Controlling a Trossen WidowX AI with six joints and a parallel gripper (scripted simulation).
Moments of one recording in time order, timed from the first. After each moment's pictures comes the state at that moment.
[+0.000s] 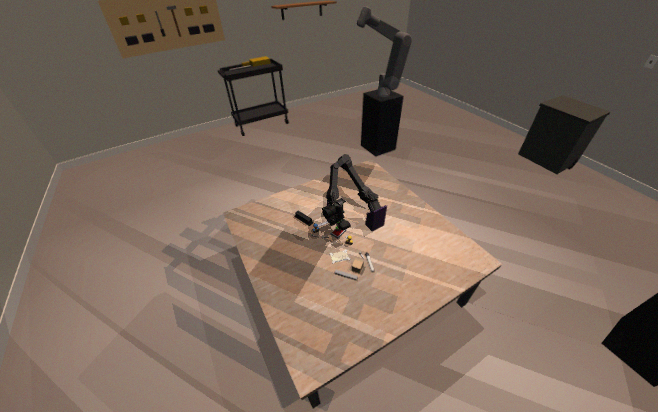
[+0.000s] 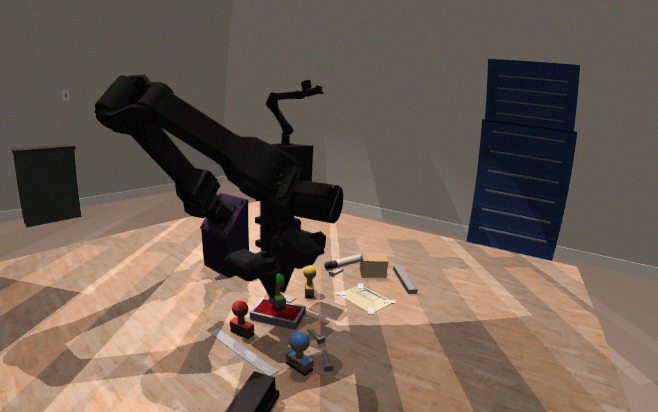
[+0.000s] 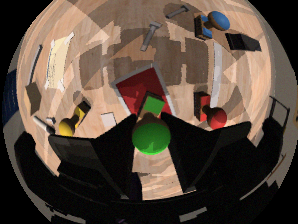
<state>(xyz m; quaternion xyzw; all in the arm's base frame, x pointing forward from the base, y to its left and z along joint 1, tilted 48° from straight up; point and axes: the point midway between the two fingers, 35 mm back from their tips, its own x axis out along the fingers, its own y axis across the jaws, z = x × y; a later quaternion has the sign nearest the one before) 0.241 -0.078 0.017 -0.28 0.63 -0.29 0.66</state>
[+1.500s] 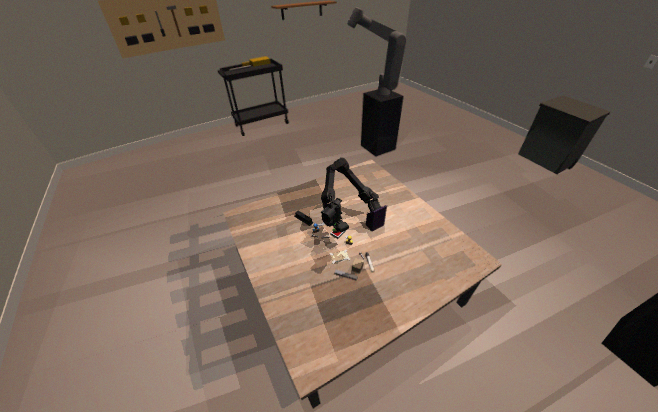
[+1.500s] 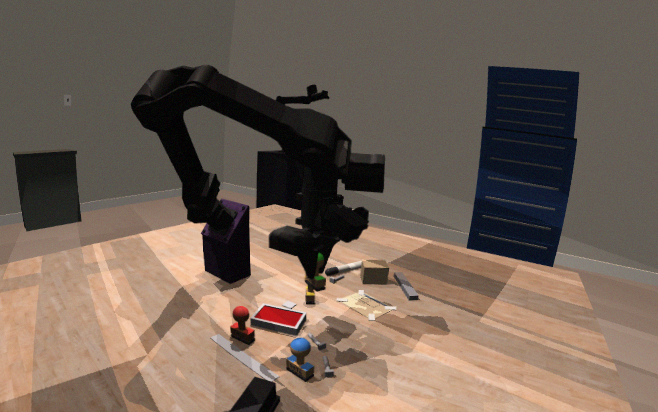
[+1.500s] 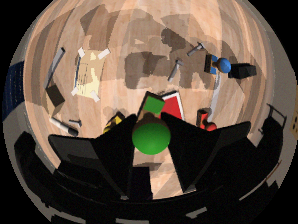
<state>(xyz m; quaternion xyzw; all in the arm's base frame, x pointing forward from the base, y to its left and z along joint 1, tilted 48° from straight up) 0.287 -0.008 0.019 -0.30 0.64 -0.27 0.65</state>
